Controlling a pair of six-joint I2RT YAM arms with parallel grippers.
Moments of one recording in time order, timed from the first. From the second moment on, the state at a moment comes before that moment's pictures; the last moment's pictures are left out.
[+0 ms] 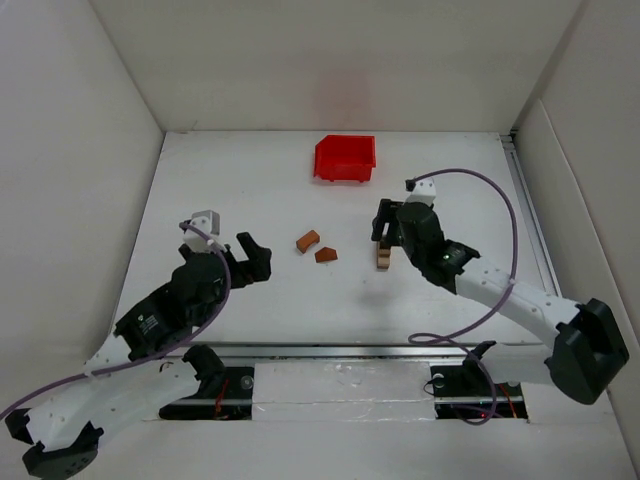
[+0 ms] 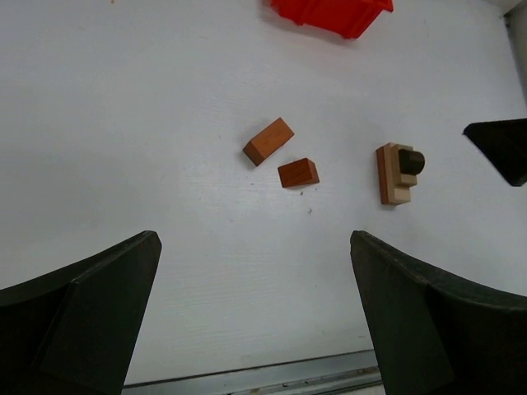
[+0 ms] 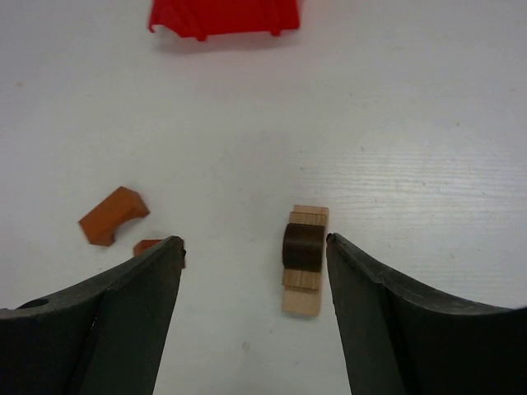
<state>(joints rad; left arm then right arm) -0.85 0.56 0.84 -0.71 -0.57 -0.66 0.68 1.26 0.84 -0.06 0.48 0.48</state>
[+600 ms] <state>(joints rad) -0.86 0.98 0.91 -0.57 -0.50 -0.78 0.69 1.28 0.92 -0.04 0.11 0.27</state>
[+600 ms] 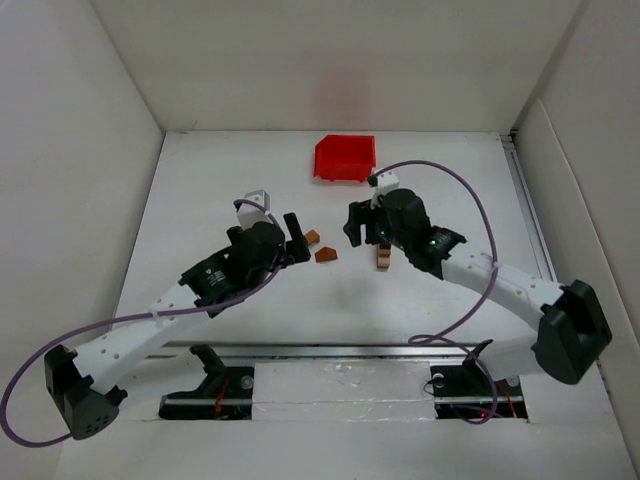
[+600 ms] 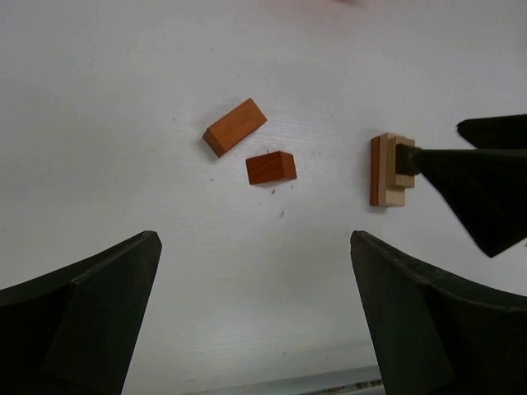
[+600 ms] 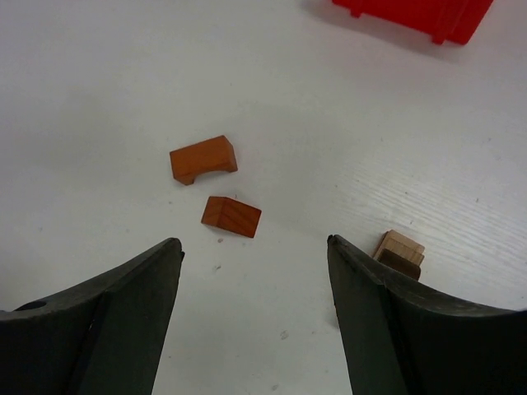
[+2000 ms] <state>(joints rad) -0.58 1.75 0.96 0.02 -0.09 -0.20 0.71 1.14 0.90 -0.07 0.04 0.16</state>
